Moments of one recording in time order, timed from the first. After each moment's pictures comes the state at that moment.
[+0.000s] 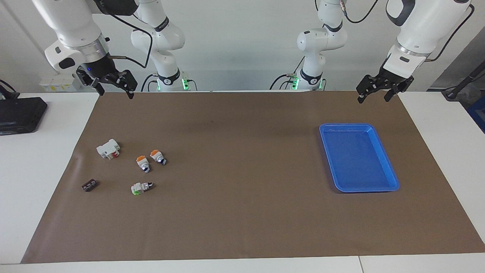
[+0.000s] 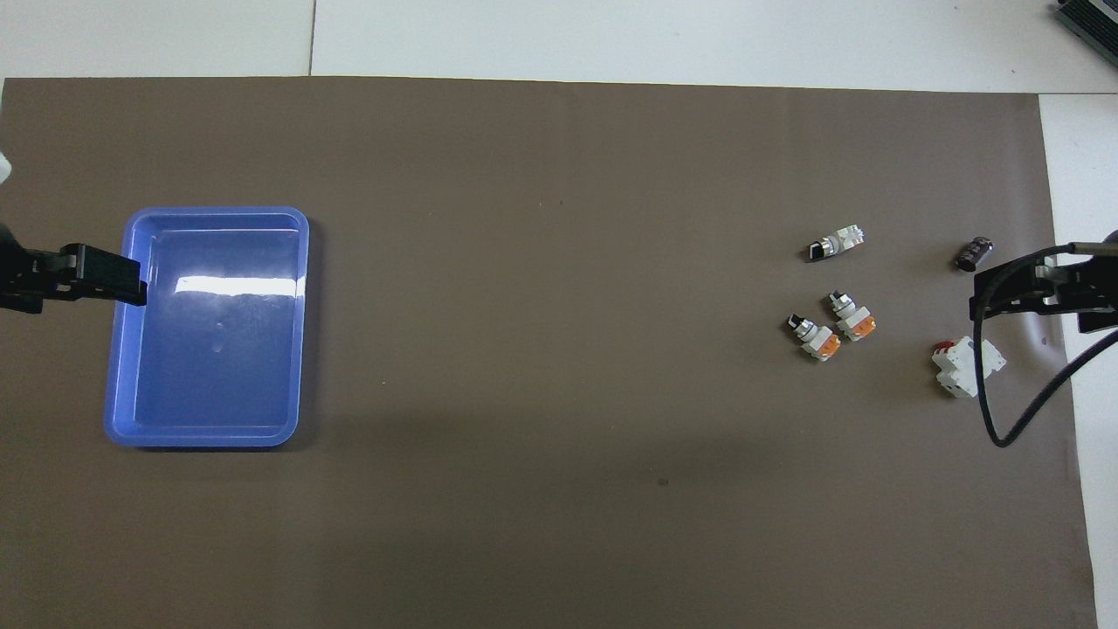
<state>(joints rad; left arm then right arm) 0.10 -0.04 -0.16 -1.61 -0.02 1.55 -0.07 0.03 -0.02 -0.02 -1.55 -0.04 1.46 0.15</state>
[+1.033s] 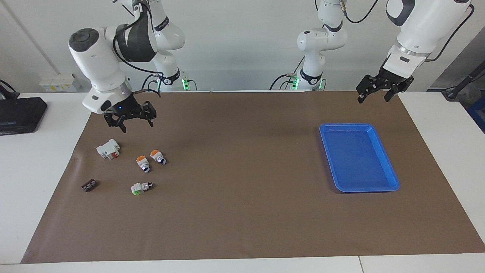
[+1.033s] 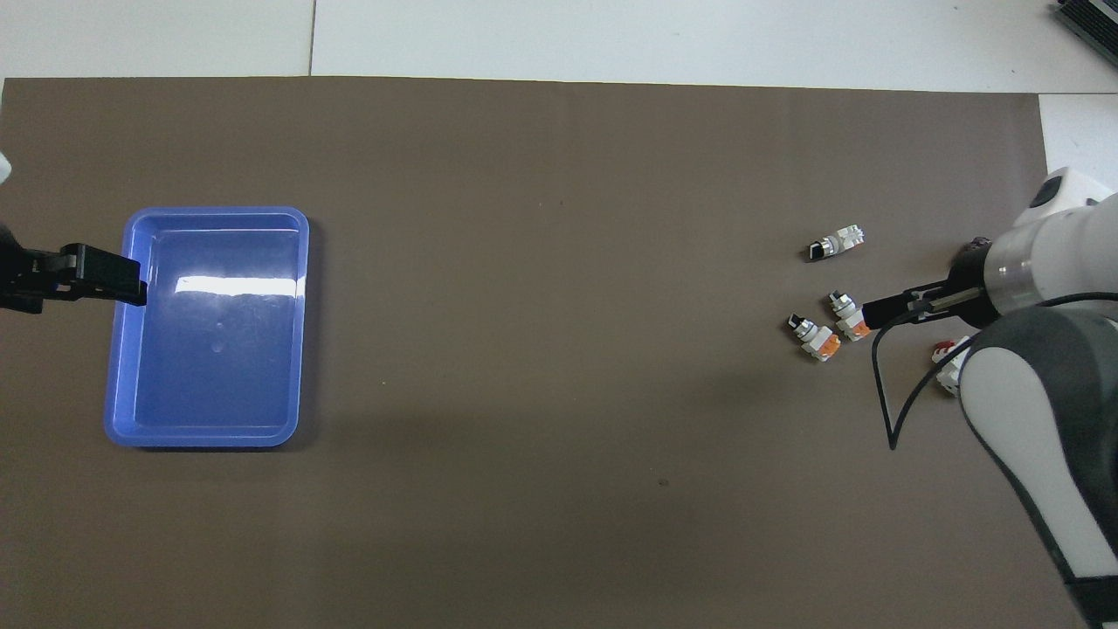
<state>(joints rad) 0.10 -0.04 -0.16 -1.61 -0.02 1.55 -0.07 0.06 -0.03 -0.02 -1.99 0.04 1.96 -0.28</state>
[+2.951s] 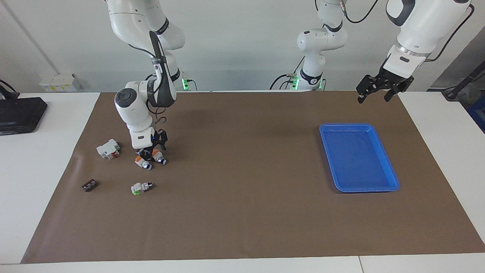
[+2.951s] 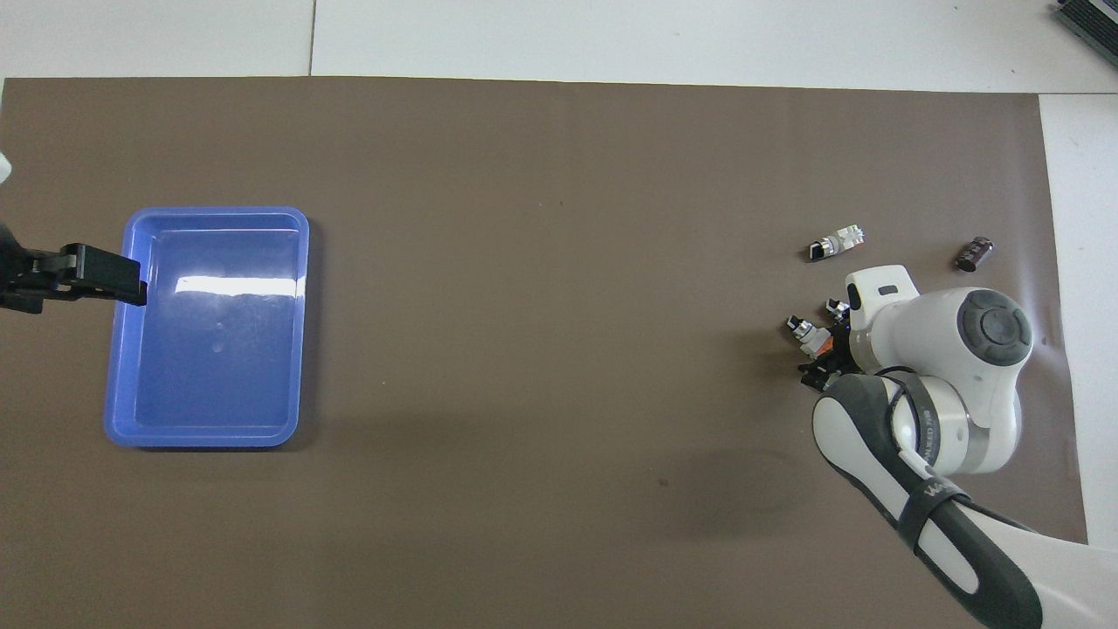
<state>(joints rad) 0.10 -0.04 -0.16 -1.61 -0.02 1.55 -0.07 0.06 0.13 -0.03 -2.33 0.04 2.50 -0.95</state>
